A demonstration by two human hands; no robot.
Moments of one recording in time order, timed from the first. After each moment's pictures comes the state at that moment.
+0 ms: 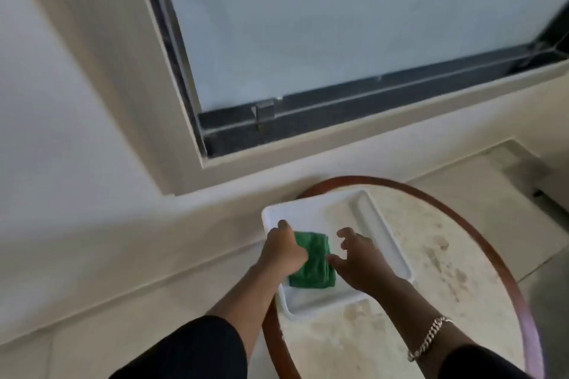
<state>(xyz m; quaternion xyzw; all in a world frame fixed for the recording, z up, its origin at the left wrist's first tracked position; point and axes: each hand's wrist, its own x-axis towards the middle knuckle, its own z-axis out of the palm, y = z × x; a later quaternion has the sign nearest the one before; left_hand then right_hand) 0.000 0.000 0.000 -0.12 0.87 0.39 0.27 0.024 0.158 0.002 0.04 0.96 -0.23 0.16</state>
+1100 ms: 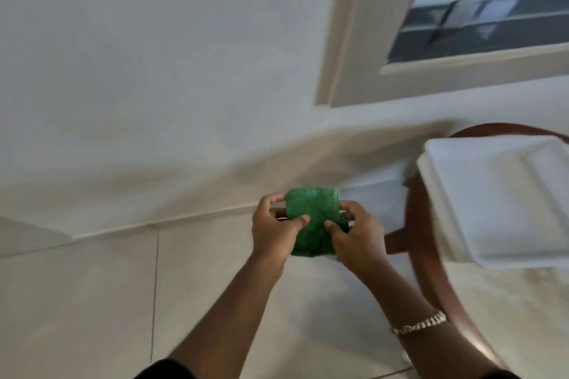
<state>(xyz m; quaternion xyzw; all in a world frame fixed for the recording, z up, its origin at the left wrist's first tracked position) 0.126 -0.276 -0.092 -0.37 0.63 0.68 0.03 0.106 -0.141 -0.097 0.07 0.89 -0.43 0.12</state>
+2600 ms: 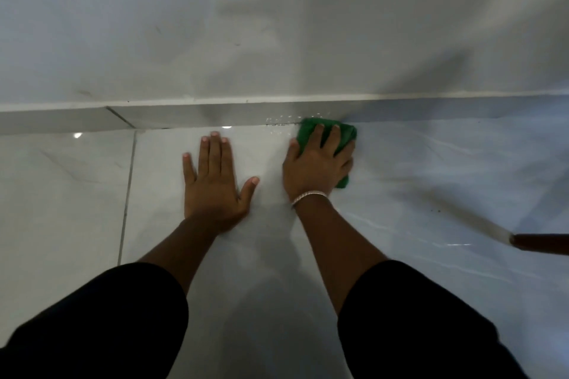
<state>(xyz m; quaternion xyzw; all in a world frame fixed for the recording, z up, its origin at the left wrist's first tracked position) 0.157 -0.576 -0.678 -0.16 0.98 0.08 0.06 0.061 -0.437 -0.663 0.04 0.98 -0.17 -0.02</state>
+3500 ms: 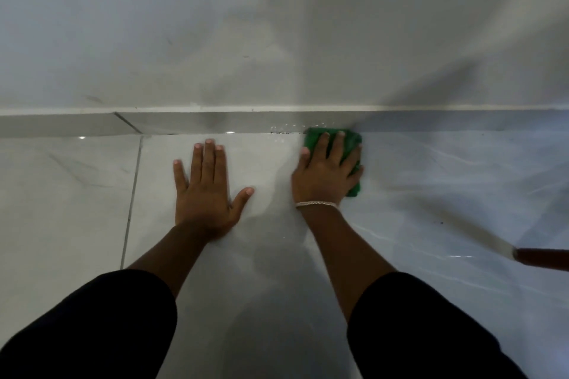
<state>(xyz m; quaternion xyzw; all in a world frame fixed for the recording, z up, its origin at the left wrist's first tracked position) 0.166 -0.594 -0.680 -0.16 0.98 0.08 0.05 0.058 -0.429 -0.673 0.01 0.99 -0.14 -0.05</state>
